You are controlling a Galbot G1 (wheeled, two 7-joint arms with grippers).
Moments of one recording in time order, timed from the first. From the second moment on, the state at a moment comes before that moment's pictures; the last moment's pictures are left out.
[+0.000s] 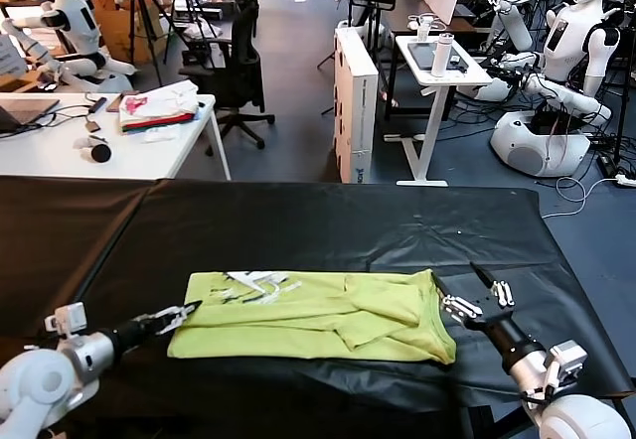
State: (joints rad) left arm 1.48 -0.88 -0.77 -1.91 -1.20 0.73 0.07; right arm -1.66 0.93 0.67 2.15 0.64 -0.05 -0.06
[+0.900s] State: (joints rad) left arm 1.50 -0.94 -0.75 -1.93 -1.18 0.74 0.06; right arm -1.65 0.96 0.65 2.16 0.62 -0.05 -0.06
